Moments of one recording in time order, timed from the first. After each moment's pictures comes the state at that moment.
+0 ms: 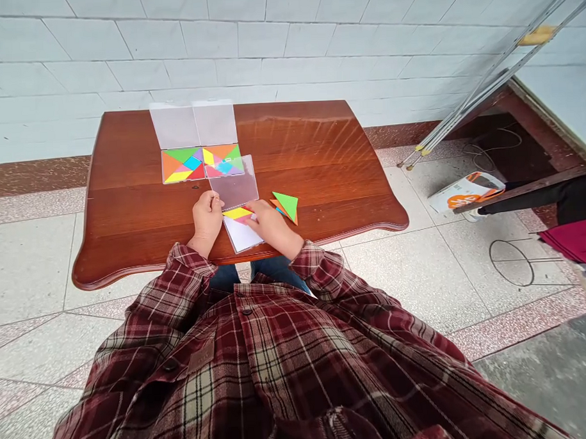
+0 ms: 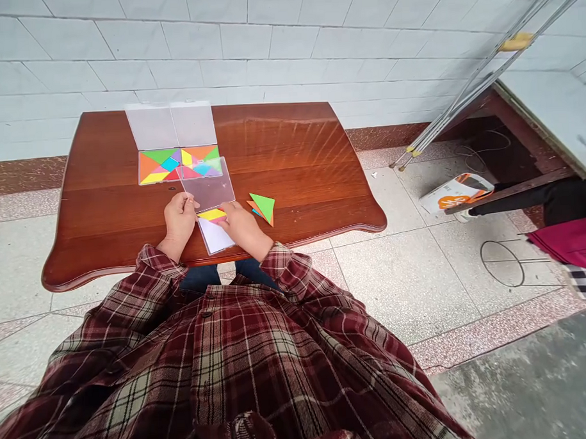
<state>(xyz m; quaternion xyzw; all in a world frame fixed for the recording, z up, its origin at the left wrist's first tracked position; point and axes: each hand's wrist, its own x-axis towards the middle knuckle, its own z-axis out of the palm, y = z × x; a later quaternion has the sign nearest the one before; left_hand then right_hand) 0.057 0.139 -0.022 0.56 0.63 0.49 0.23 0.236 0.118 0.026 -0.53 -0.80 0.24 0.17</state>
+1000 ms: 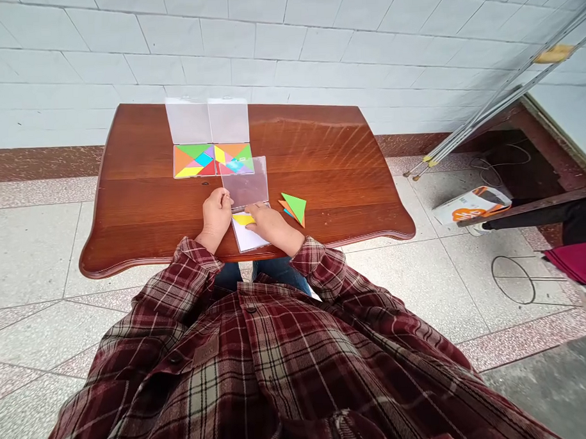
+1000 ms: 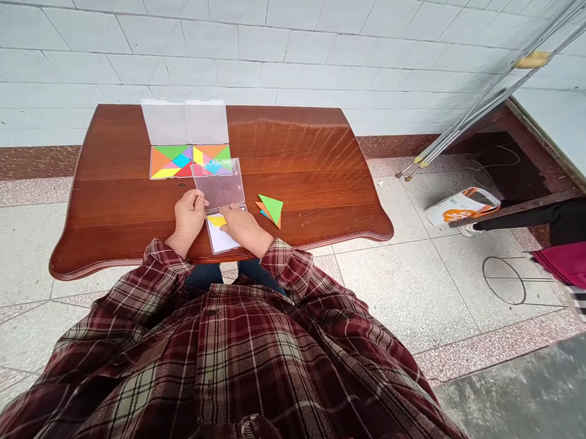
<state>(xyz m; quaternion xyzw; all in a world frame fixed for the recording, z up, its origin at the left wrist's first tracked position) 0.061 0.136 -0.015 0.56 0.64 0.47 0.24 0.216 0.120 0.046 -0.50 -0.84 0.21 -0.02</state>
